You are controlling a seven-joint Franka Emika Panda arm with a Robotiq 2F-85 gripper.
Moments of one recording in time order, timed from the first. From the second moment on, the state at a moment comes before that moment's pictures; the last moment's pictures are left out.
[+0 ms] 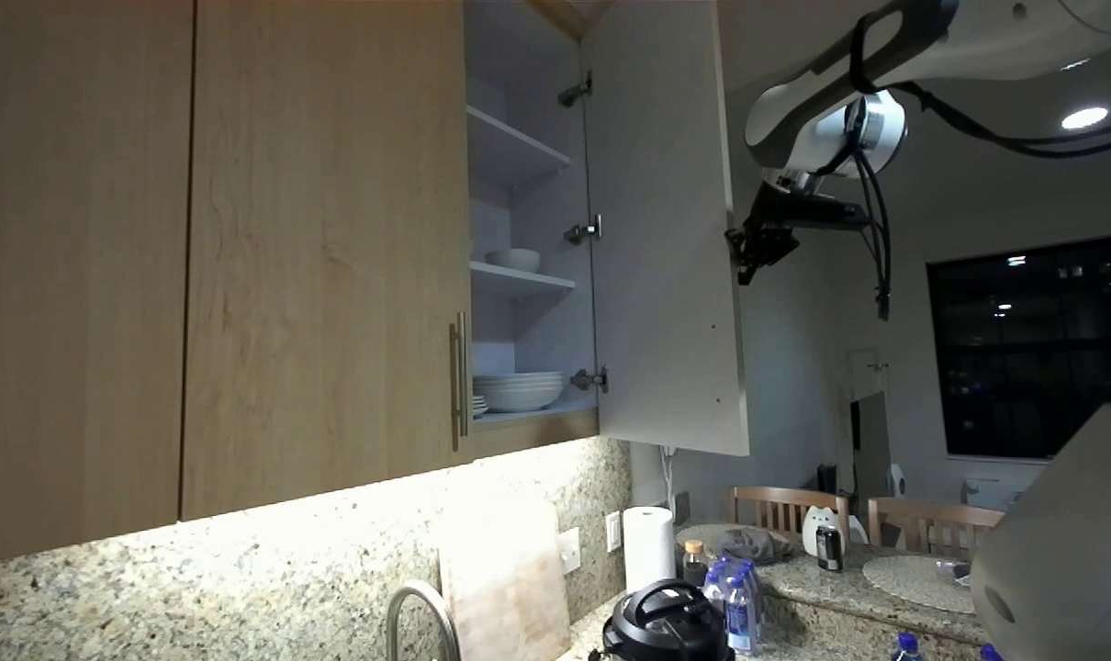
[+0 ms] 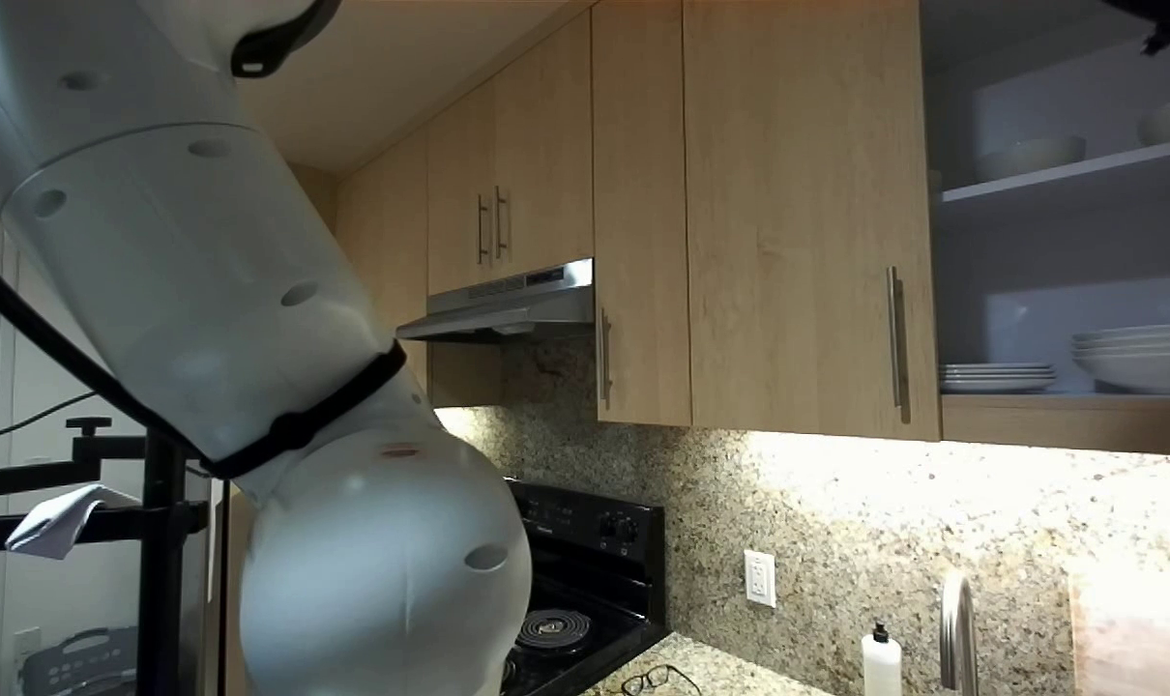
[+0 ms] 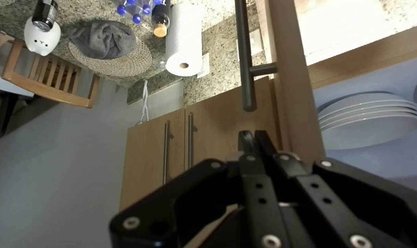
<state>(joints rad) -0.24 -0.55 -0.42 -2.06 -0.06 2.35 -0.16</state>
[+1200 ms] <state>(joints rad) -0.25 -0.58 -0.31 -2.06 -0.06 2.25 -0.11</state>
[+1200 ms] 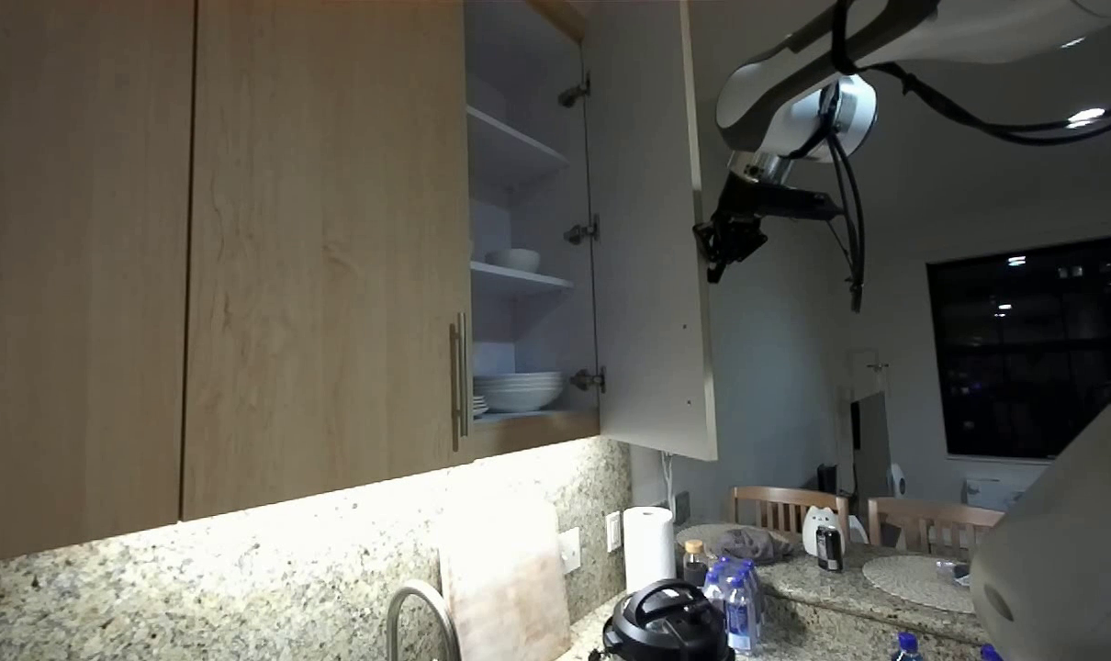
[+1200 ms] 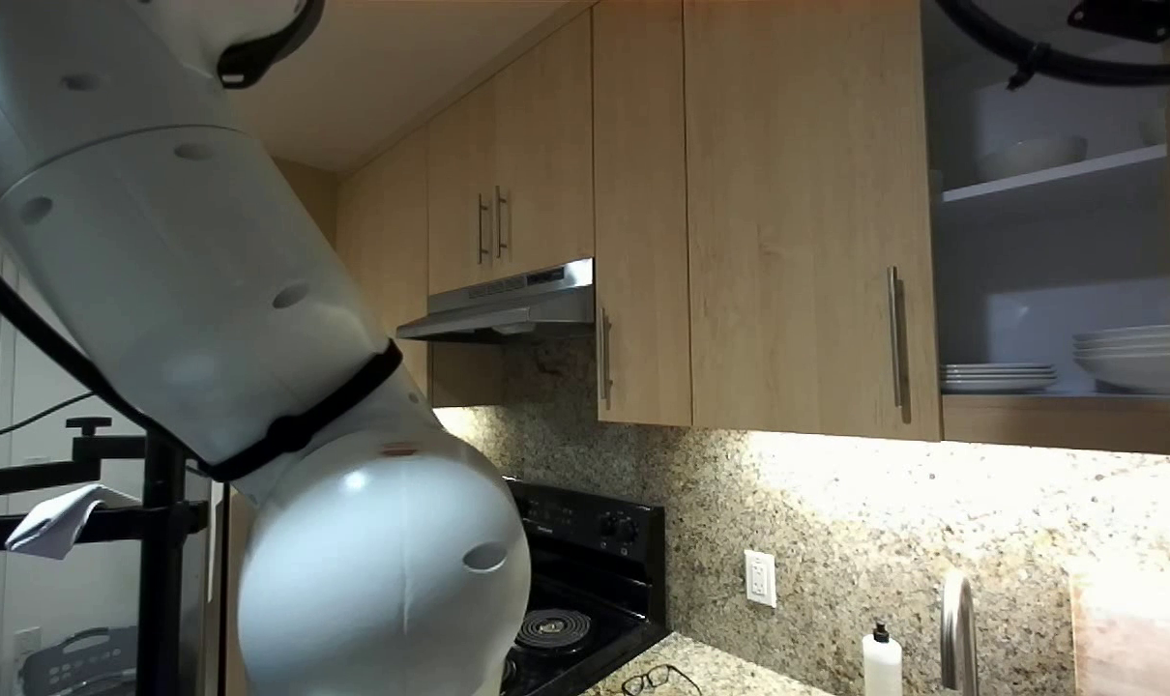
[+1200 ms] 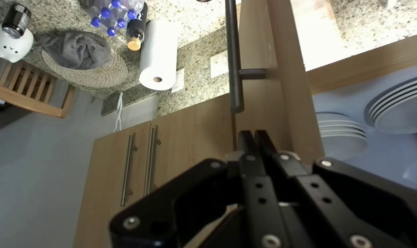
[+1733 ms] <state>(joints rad) -0.25 -0.57 -0.19 -2.06 -0.06 2.22 0.09</state>
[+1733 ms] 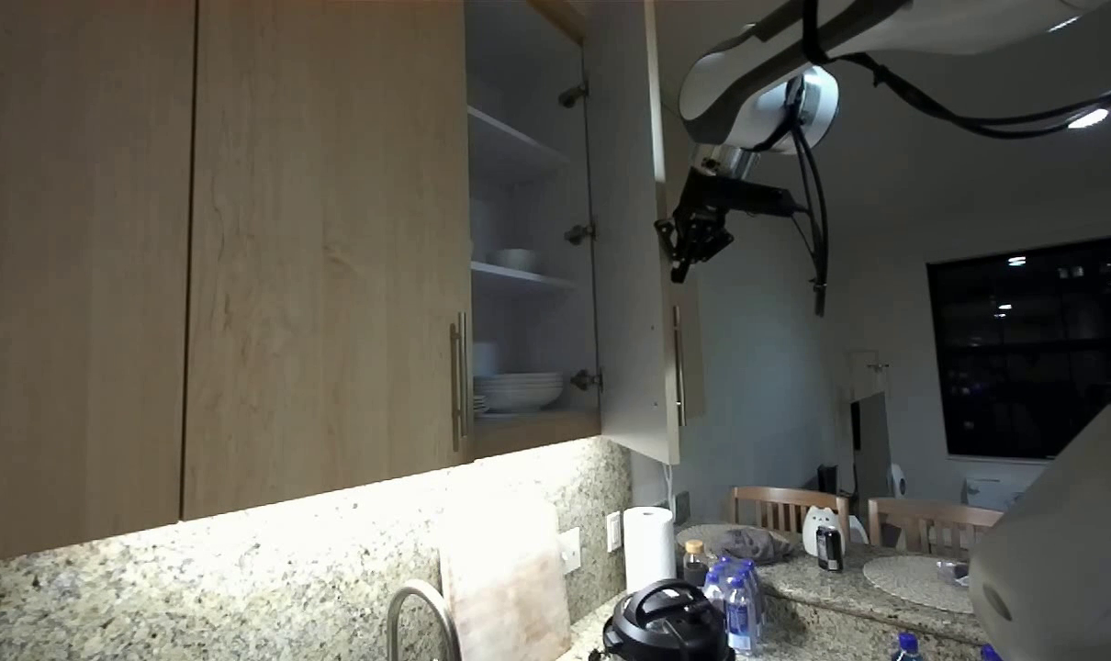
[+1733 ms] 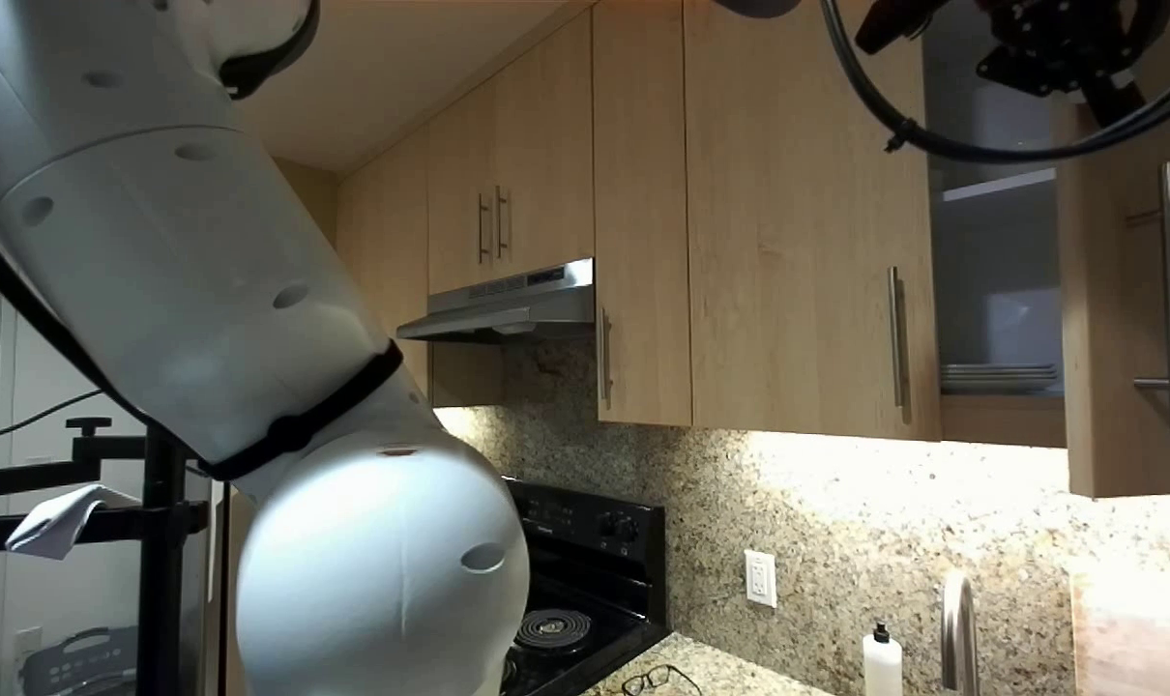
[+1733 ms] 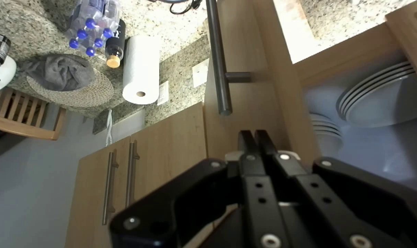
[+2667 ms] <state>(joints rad) -0.24 -0.43 -0.04 -1.94 -0.07 2.29 0.27</state>
